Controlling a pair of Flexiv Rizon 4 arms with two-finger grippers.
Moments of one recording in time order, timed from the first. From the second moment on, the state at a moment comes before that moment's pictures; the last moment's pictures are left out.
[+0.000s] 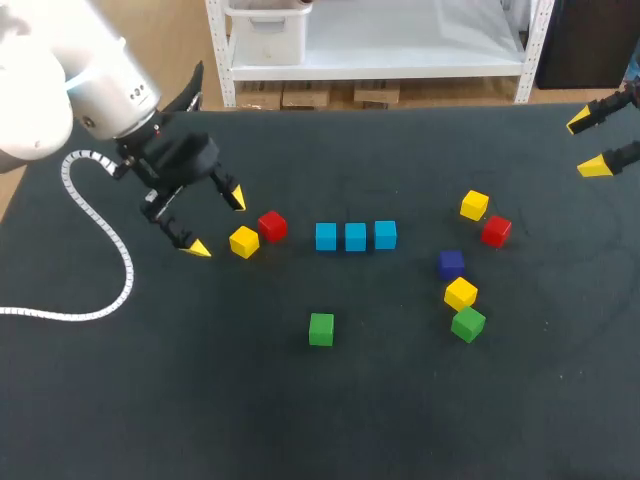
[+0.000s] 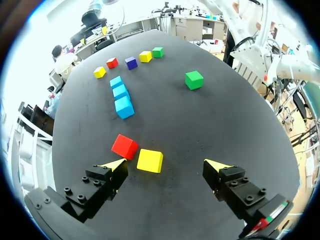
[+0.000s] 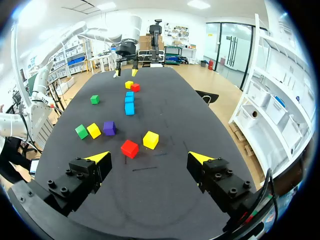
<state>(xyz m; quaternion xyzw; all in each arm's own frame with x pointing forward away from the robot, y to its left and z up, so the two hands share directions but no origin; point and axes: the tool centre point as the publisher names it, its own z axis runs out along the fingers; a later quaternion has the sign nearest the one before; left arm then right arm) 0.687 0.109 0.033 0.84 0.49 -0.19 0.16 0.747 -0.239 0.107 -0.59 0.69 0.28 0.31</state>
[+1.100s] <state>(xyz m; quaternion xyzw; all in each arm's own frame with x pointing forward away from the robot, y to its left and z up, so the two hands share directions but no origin) 0.700 0.100 0.014 0.85 0.46 -0.20 0.15 0.747 -0.240 0.107 -0.59 0.69 0.28 0.31</state>
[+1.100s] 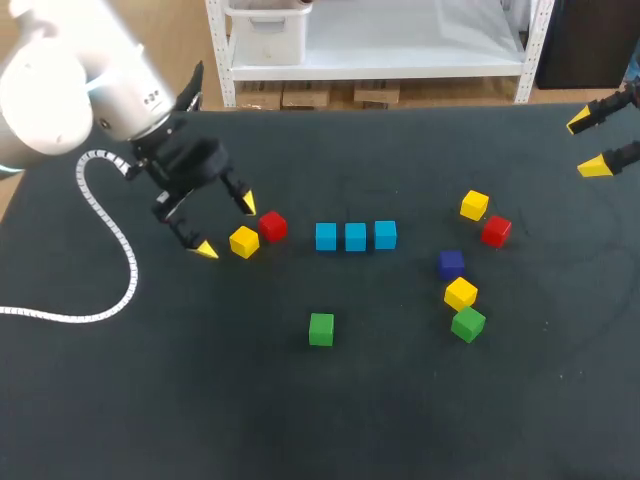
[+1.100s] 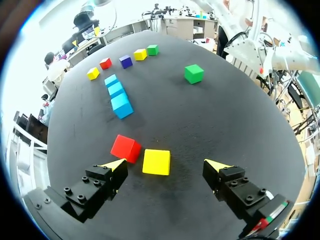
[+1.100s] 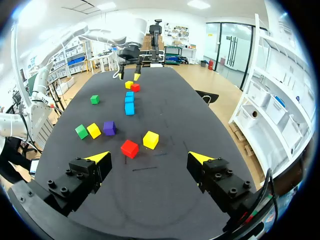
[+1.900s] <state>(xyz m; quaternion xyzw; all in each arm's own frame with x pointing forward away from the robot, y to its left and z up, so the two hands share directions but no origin) 0.642 0.068 0.038 0.79 0.54 -0.26 0.13 0.747 -0.240 0.107 -0.59 0.69 0.28 0.31</state>
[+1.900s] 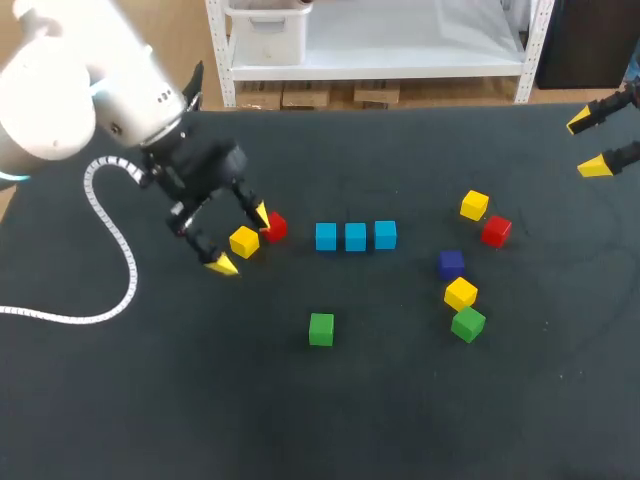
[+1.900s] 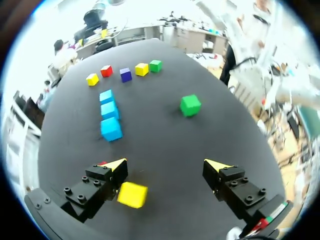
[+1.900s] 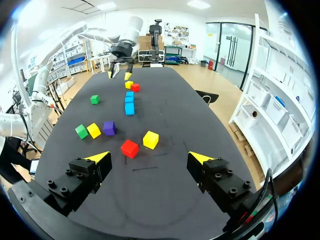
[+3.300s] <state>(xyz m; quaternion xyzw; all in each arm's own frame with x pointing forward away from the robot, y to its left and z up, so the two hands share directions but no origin) 0.543 -0.024 -0.007 0.67 0.66 -0.23 0.26 0.747 -0.240 0.107 -0.59 0.69 0.28 0.31</state>
